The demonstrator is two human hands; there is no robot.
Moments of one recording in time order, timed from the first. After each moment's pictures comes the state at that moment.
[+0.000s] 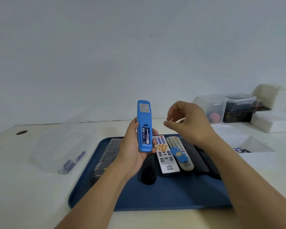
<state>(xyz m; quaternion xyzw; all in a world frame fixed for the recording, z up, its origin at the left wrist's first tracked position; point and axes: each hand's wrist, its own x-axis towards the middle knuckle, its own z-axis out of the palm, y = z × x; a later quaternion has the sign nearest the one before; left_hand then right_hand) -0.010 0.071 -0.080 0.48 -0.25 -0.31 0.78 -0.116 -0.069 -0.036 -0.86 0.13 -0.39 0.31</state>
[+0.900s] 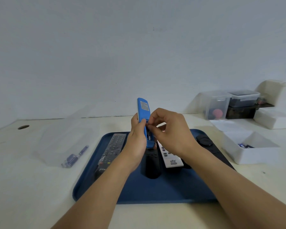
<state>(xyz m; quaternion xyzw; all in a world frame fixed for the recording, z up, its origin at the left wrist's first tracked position) -0.001 0.064 -0.094 0.59 -0.31 -0.18 0.73 -0.088 -0.022 -0.063 -0.84 0.05 -0.38 0.39</state>
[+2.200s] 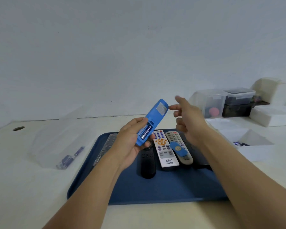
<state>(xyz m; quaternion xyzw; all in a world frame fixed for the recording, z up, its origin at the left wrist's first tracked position) -0.006 0.081 -0.070 0.53 -0.24 -0.31 0.75 -0.090 -0.075 -0.044 -0.58 0.27 -0.33 0.69</state>
